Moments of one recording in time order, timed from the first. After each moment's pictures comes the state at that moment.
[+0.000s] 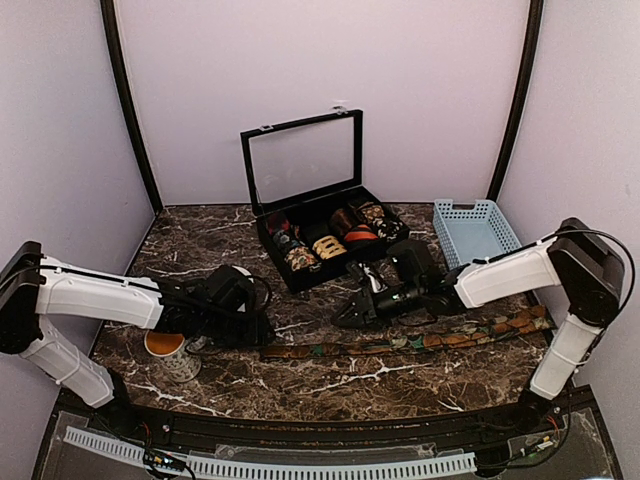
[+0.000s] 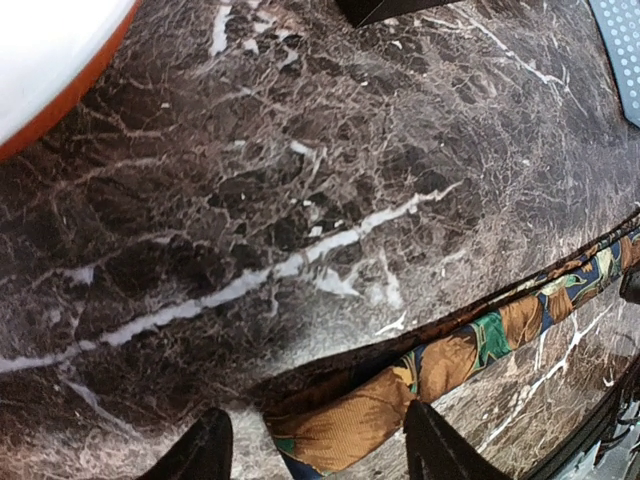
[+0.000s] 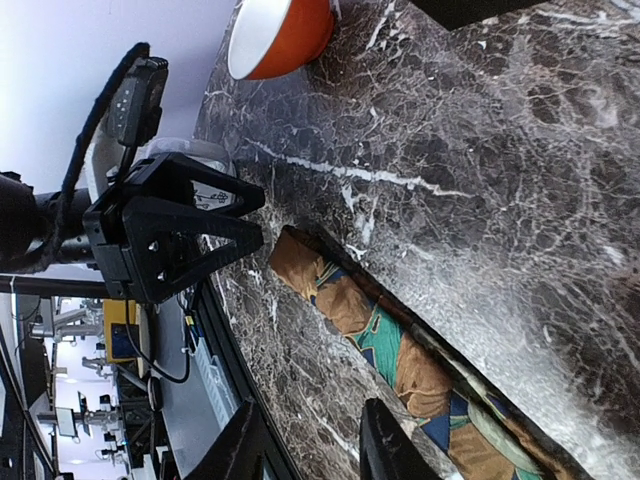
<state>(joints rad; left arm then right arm) -0.92 1.43 0.73 -0.28 -0.07 -0.91 0.79 1.68 0.81 0.21 -0.69 0.73</state>
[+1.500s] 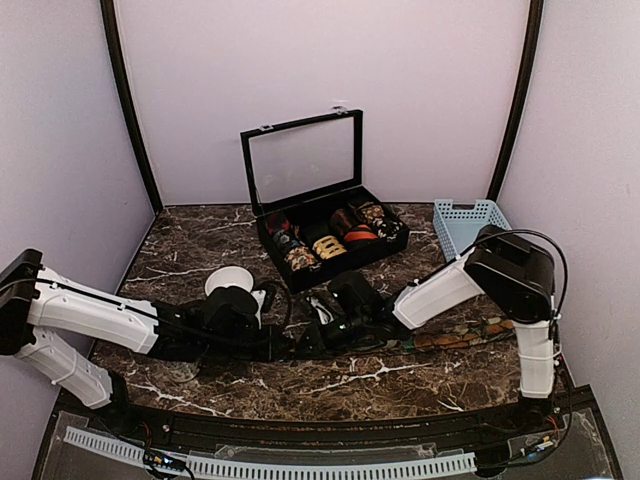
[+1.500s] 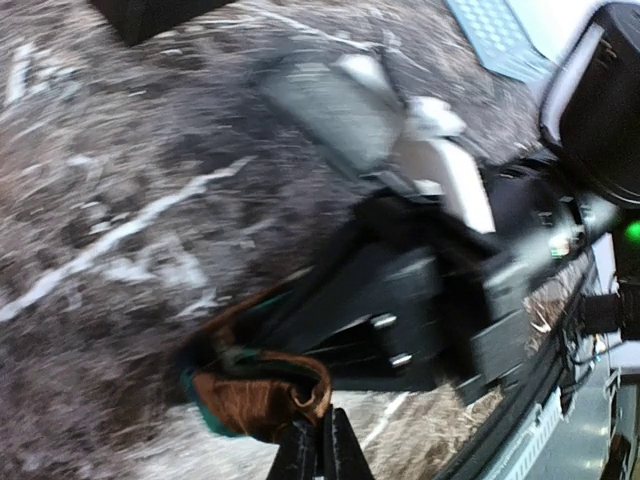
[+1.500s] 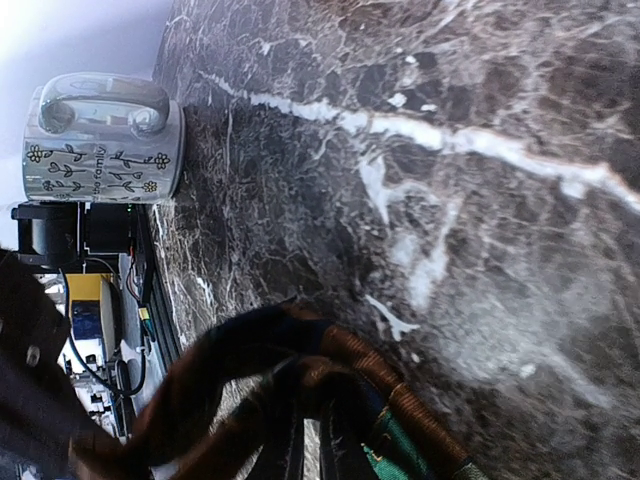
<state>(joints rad) -1.09 1.39 0.61 0.04 -0.10 -0.88 1.00 2.08 1.06 0.30 -0.62 0.78</state>
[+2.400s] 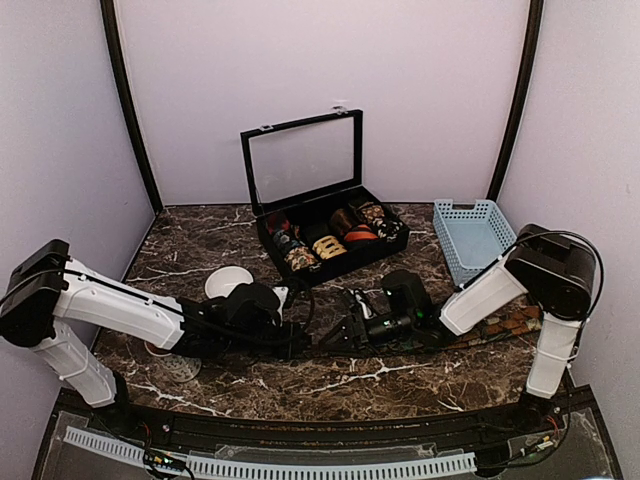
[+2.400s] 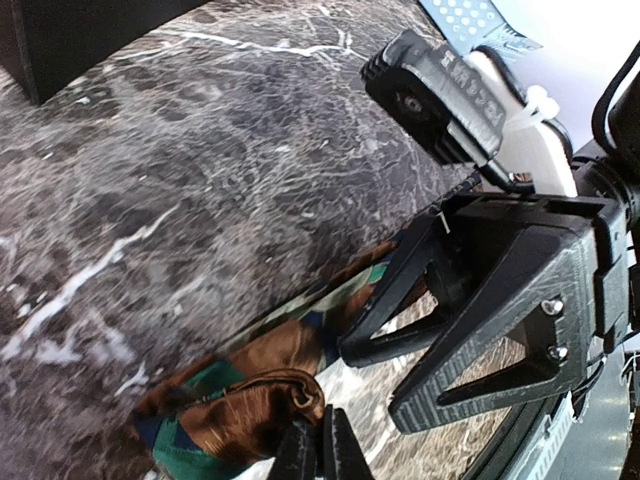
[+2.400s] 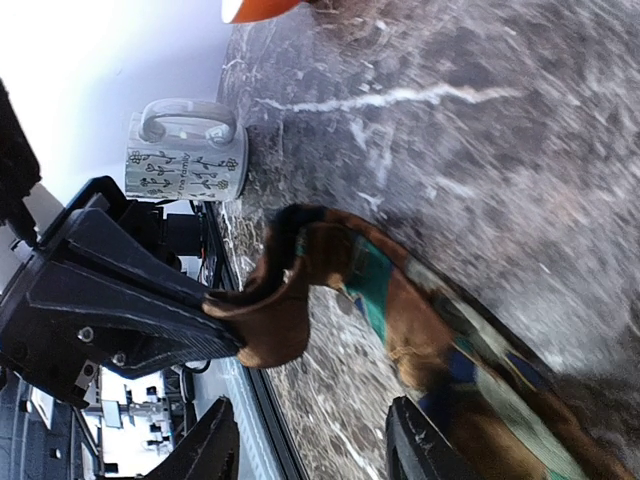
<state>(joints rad) -1.10 1.54 0.72 0.11 -0.08 -0.78 0.88 1.86 0.70 0.62 -0.72 0.94</state>
